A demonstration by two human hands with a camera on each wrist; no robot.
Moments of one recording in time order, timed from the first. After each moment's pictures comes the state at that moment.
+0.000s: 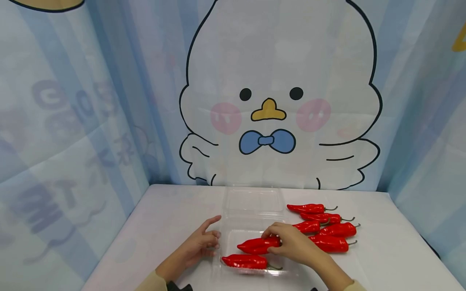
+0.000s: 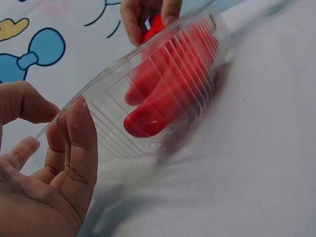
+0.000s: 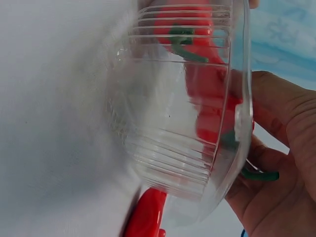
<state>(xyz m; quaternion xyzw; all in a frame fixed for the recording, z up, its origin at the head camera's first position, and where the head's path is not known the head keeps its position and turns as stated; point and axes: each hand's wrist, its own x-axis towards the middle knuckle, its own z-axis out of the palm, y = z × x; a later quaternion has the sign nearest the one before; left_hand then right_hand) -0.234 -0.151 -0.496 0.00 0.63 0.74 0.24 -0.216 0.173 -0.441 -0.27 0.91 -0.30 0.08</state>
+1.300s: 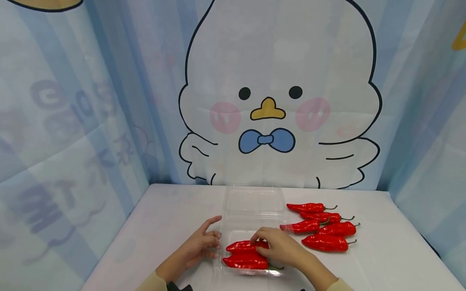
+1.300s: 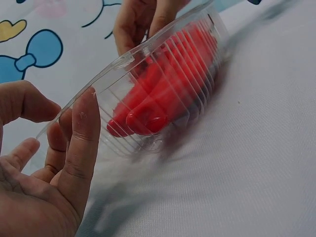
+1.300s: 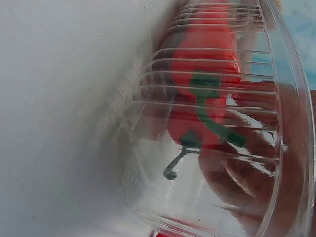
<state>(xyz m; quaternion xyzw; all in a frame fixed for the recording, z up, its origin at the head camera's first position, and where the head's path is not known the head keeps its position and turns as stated) -0.232 -0.148 -0.497 0.00 0.63 0.73 0.25 -0.219 0.147 -0.461 -0.30 0.90 -0.29 0.10</state>
